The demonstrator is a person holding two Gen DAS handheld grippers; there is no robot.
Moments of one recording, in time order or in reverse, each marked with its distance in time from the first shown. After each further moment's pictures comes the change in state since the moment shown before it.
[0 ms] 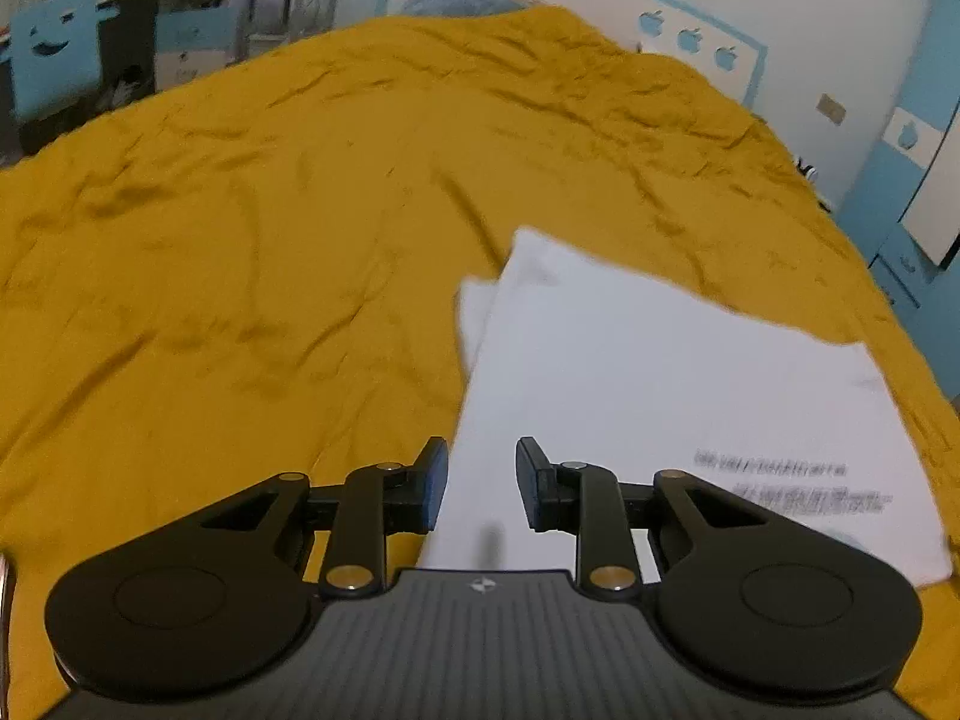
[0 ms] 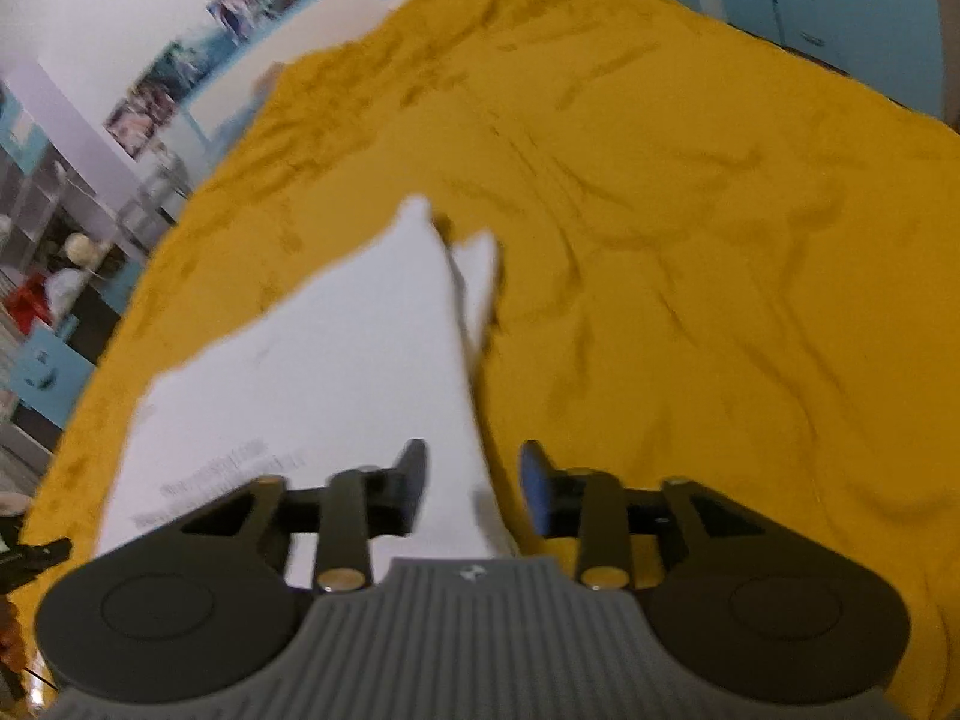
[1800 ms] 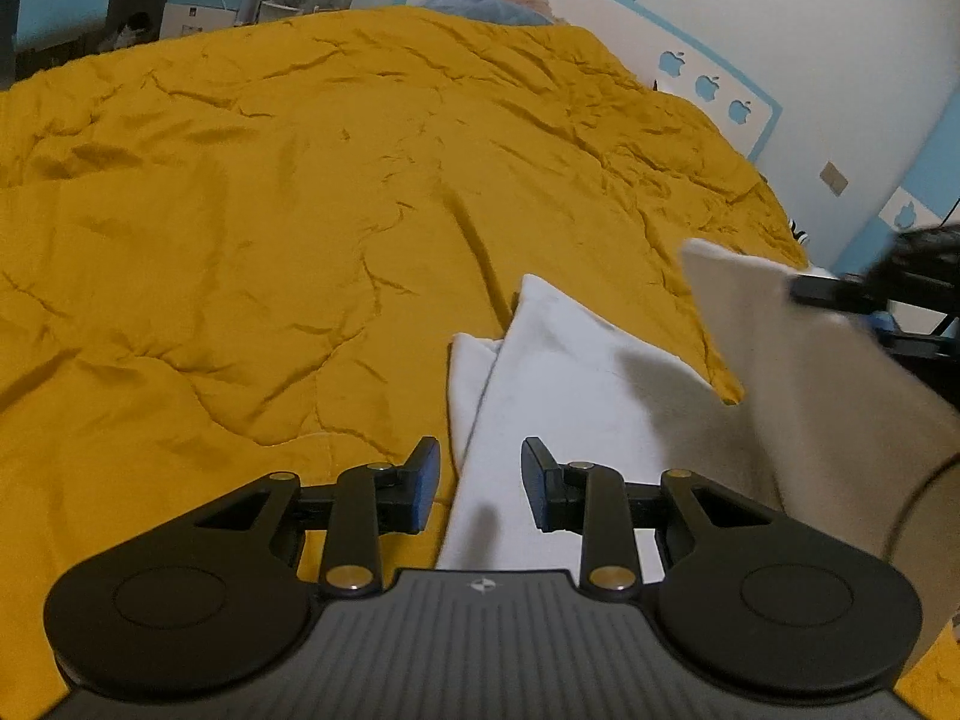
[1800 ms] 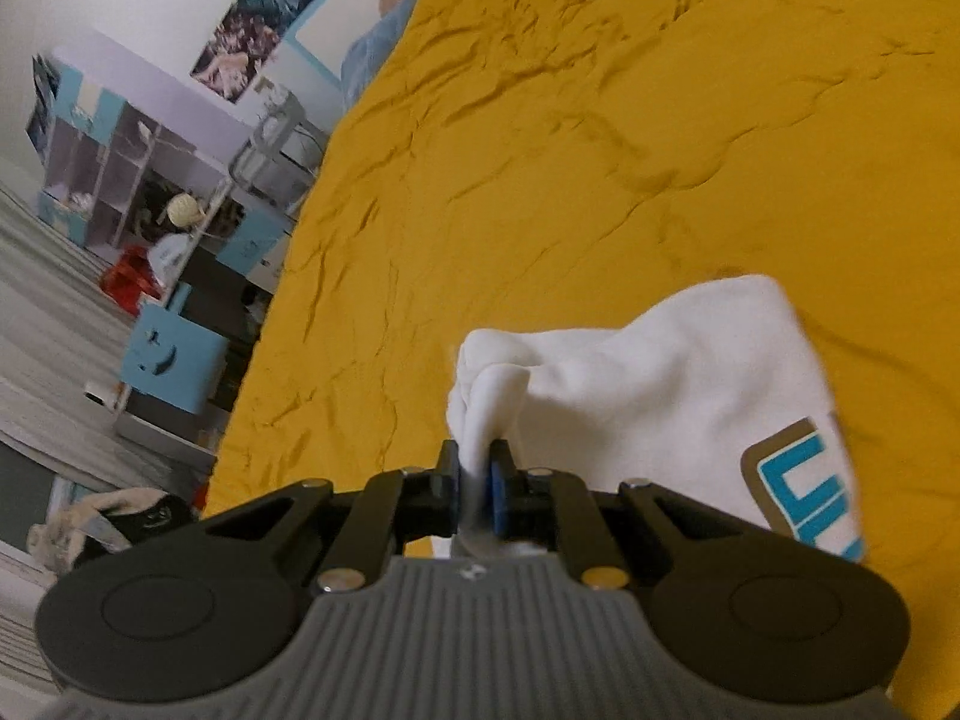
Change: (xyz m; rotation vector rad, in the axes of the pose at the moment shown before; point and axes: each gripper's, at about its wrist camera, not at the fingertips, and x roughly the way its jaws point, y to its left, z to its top) left arm 0.048 0.035 0.025 -0.165 -0.015 -0.101; right arm 0.181 0.370 0.058 0.046 0.199 0.208
